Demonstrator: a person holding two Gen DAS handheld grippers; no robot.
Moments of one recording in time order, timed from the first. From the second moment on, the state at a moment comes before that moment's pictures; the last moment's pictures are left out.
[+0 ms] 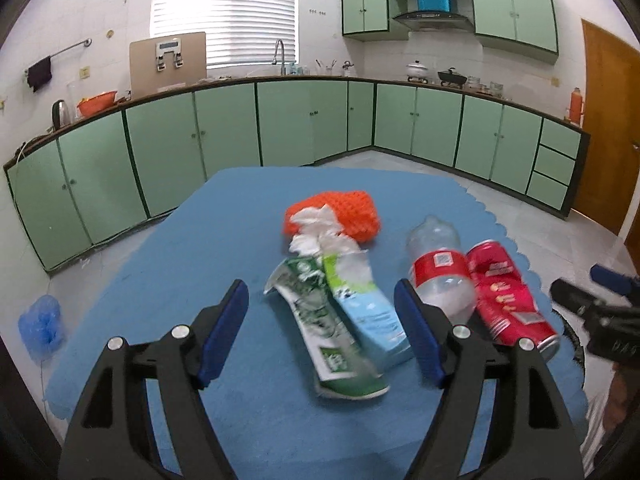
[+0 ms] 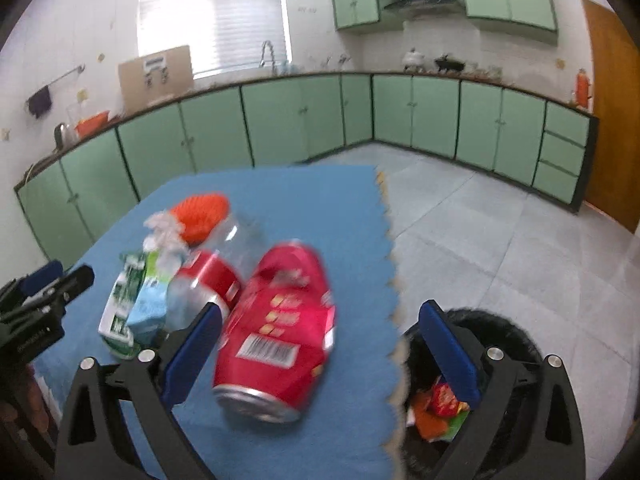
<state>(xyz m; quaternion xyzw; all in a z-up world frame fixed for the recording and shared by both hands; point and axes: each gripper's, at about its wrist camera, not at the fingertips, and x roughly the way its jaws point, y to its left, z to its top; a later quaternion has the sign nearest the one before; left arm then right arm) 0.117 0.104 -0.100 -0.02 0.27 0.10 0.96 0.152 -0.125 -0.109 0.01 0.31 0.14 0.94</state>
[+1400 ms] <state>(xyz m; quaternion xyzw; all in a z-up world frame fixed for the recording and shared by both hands) 0.130 0.067 -0.115 -0.04 0.28 0.04 0.96 0.186 -0.125 -0.134 0.13 0.41 0.23 0.88</state>
